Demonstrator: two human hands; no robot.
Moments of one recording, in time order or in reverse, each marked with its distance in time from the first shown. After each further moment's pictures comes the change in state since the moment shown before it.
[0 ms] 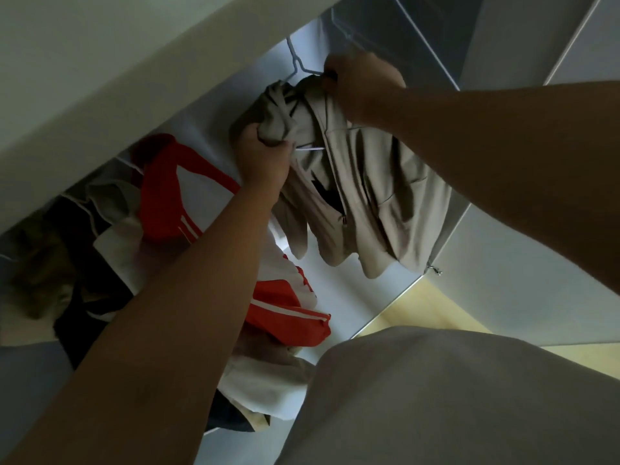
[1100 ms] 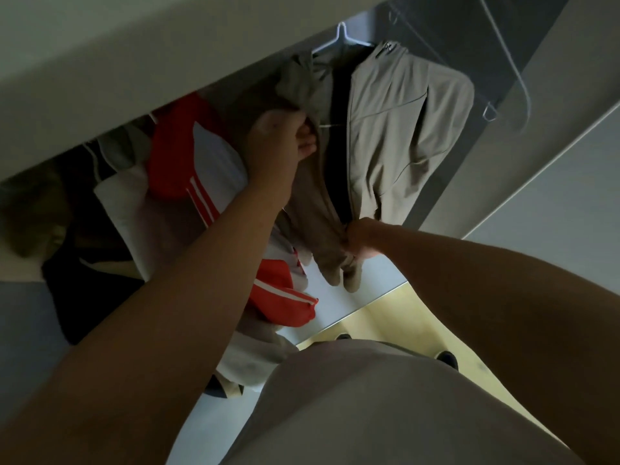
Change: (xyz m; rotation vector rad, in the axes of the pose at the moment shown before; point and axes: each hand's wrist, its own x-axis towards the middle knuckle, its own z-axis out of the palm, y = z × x) left_hand -0.023 -0.008 -0.015 -0.683 -0.031 -0.288; right_hand -0.122 0.012 0.158 -0.061 -0.961 0.069
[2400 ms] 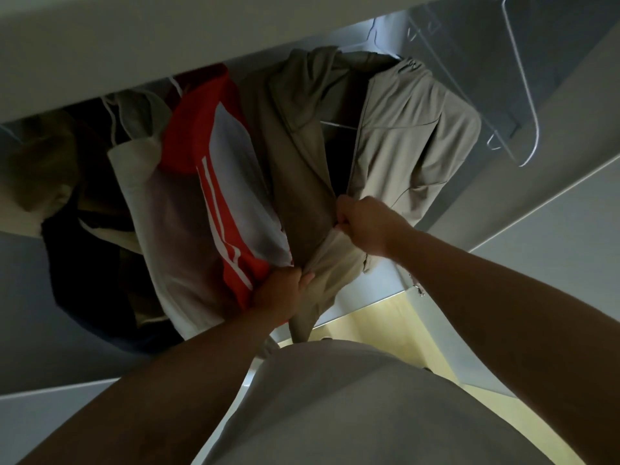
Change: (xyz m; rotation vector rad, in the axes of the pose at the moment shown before) left_hand -0.100 -0.190 -0.122 1.546 -0.336 0.089; right_hand -0.038 -0.011 -0.023 -0.137 0.470 -0.455
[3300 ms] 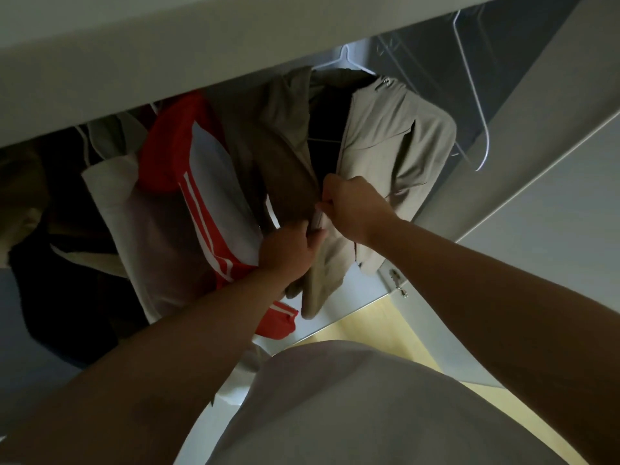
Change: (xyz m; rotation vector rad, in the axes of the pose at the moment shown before) left_hand 0.060 0.049 -0.062 -0.033 0.290 0.118; right_hand 0.003 -0.025 -0.038 -0.004 0.222 0.092
